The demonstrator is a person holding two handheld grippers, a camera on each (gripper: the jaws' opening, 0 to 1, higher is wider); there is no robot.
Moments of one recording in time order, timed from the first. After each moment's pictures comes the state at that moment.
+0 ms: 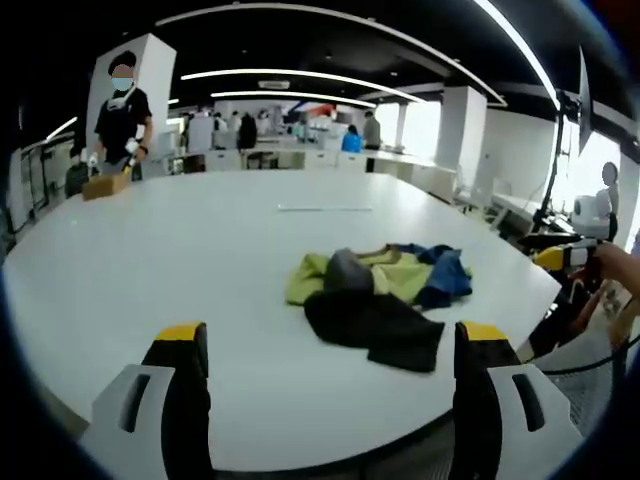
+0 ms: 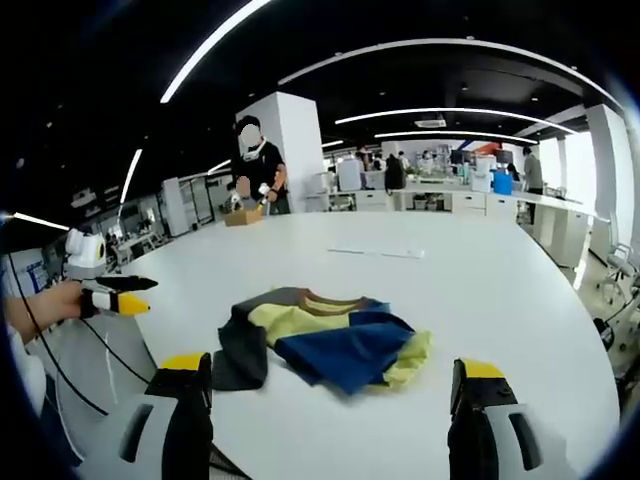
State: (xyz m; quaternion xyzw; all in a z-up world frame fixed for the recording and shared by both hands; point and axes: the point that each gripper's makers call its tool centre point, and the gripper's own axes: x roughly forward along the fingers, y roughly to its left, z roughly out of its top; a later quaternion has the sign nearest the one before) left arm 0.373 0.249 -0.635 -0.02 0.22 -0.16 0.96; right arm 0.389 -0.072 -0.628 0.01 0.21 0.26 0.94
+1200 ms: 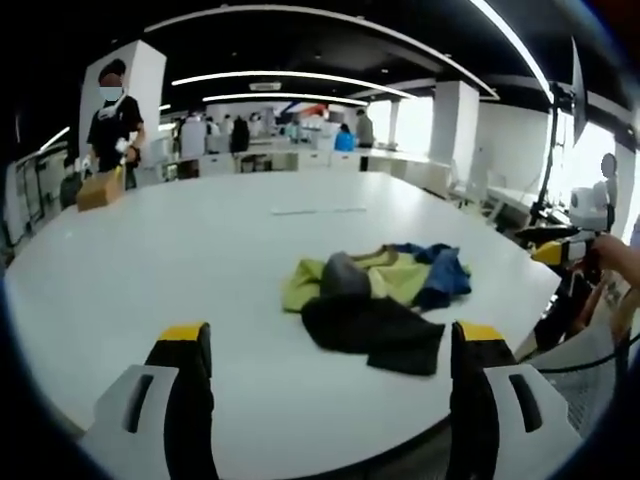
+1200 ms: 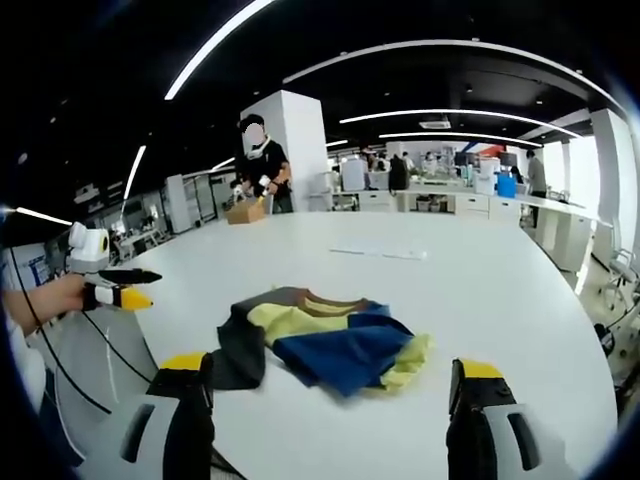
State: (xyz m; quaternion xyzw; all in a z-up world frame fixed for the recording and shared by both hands) left arm 0.381 0.242 -0.631 0.00 0.22 -0.17 0.96; right arm 0.393 -0.073 -0.627 0.01 0.21 0.27 0.94
